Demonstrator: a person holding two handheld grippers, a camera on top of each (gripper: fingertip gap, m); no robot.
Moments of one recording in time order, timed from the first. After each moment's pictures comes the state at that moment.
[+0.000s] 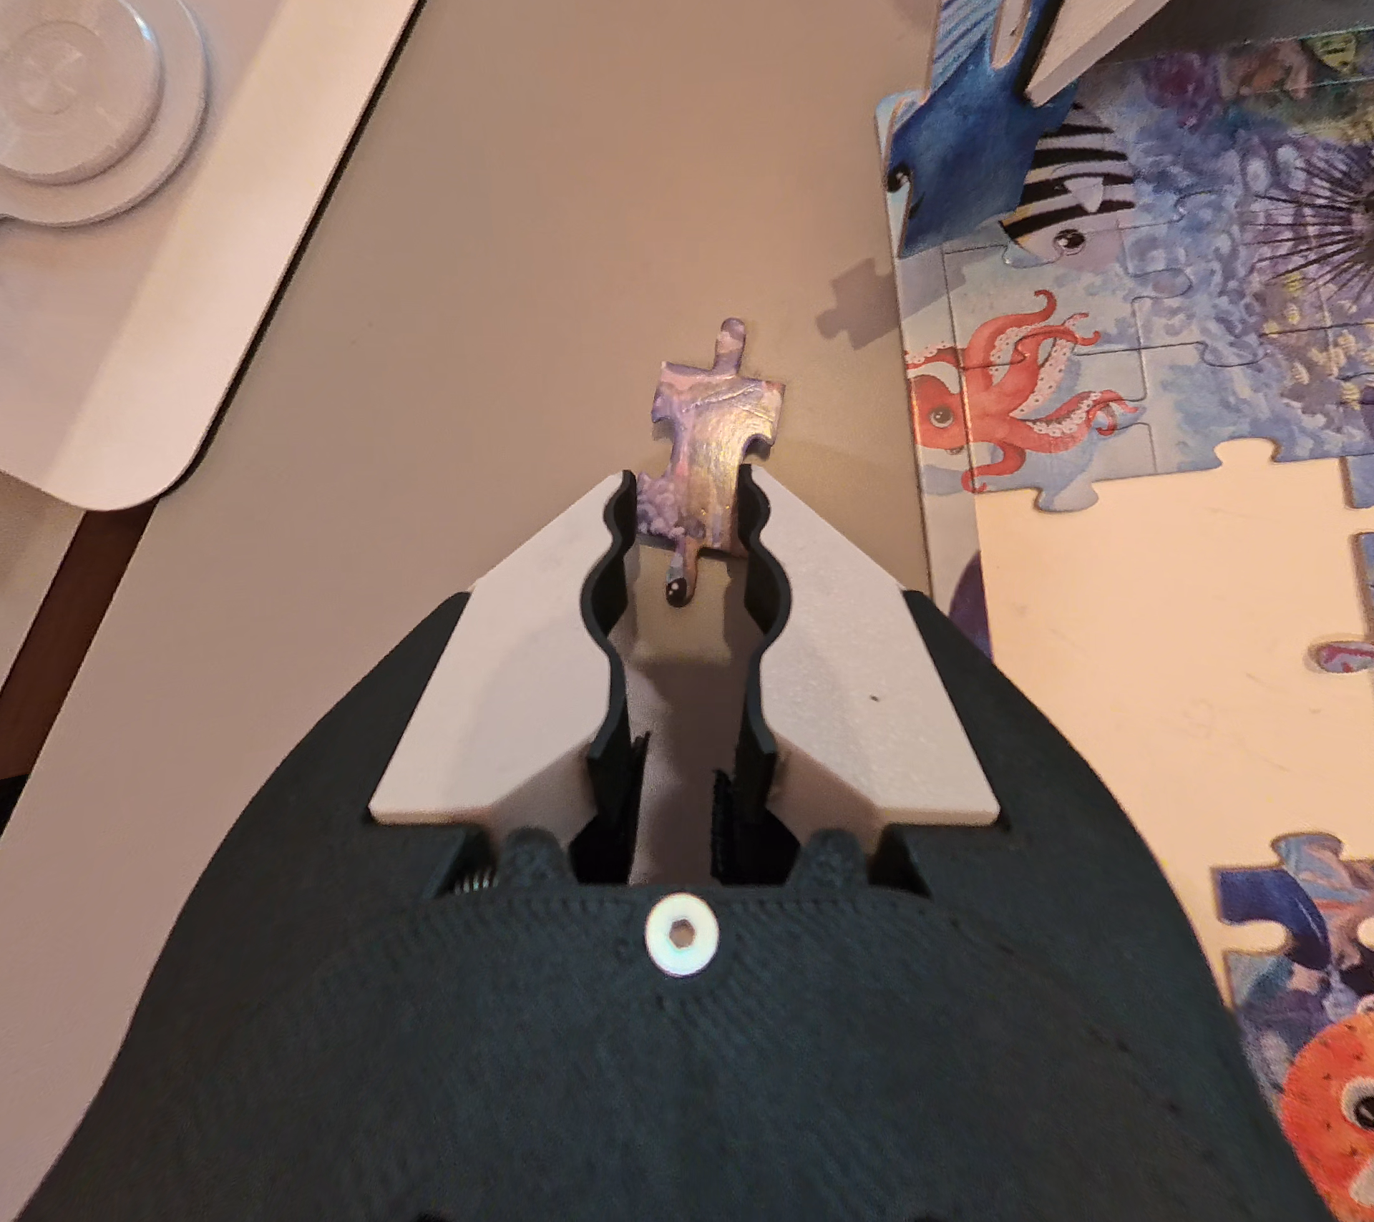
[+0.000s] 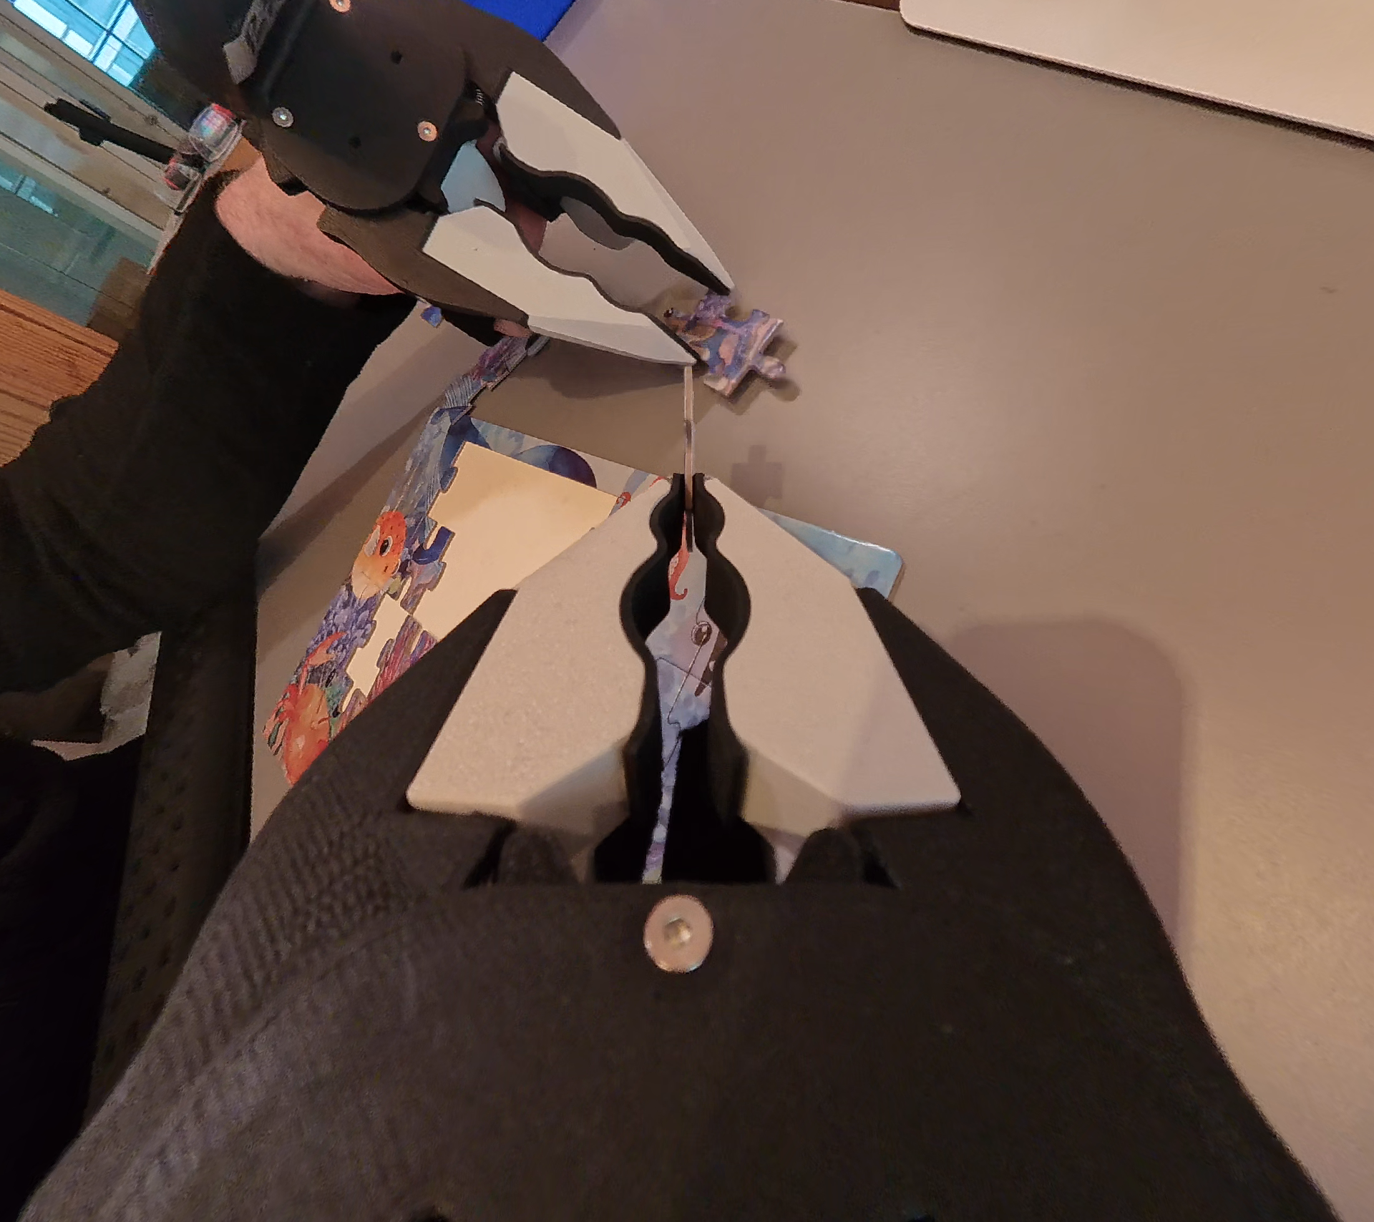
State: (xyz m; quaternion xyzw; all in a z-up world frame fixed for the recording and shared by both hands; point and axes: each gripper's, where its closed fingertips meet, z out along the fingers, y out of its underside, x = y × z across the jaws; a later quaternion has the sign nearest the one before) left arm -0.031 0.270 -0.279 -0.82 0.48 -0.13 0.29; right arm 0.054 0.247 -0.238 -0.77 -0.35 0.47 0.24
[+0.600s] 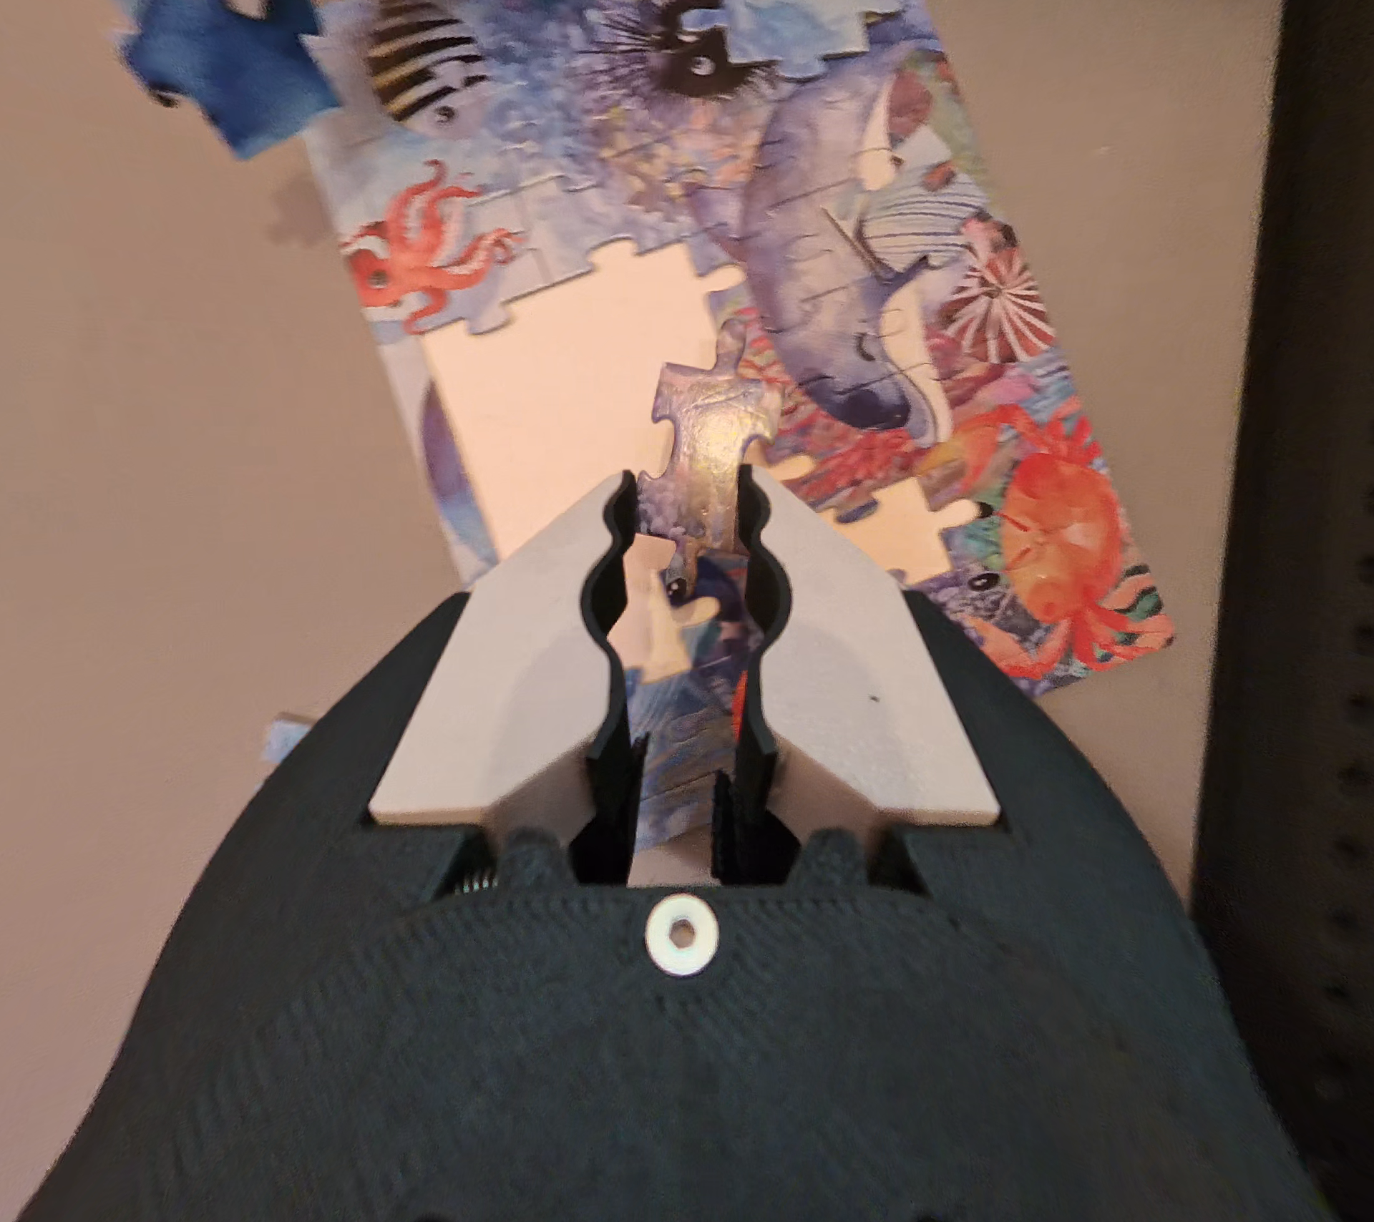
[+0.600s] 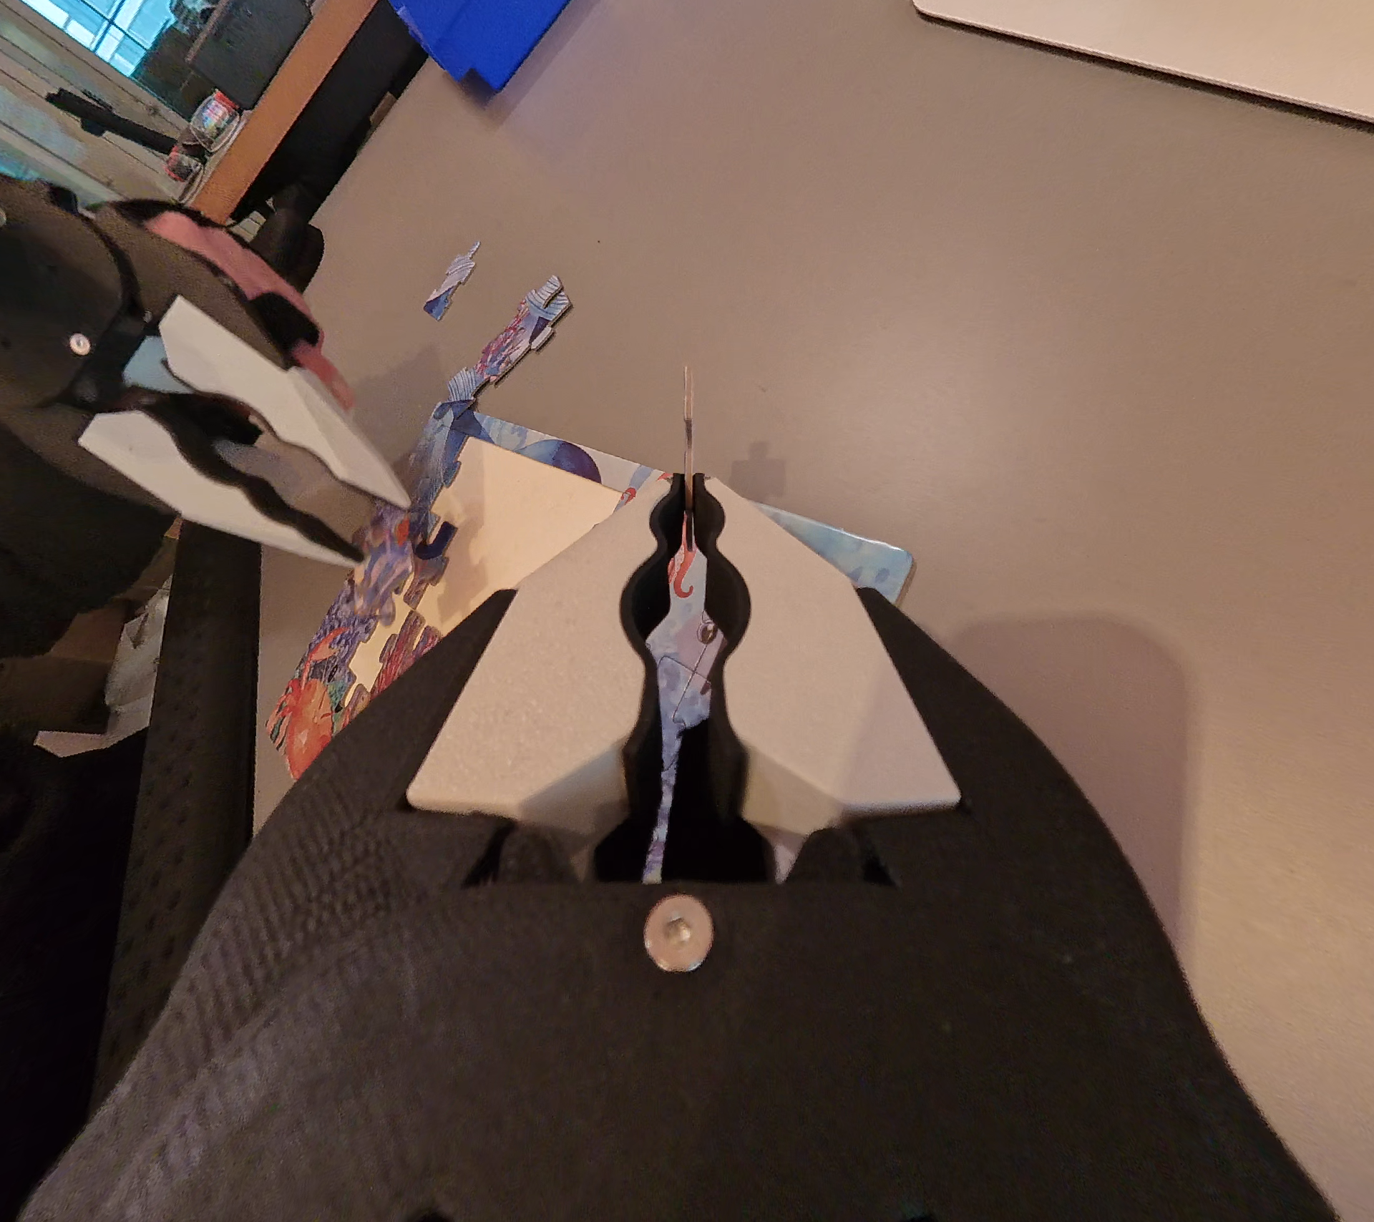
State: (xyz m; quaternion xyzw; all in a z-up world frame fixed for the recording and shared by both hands) left arm -0.019 0.104 -0.250 -0.76 0.57 -0.19 0.24; right arm 0.052 0.244 -0.239 -0.77 -0.36 0.47 0.24
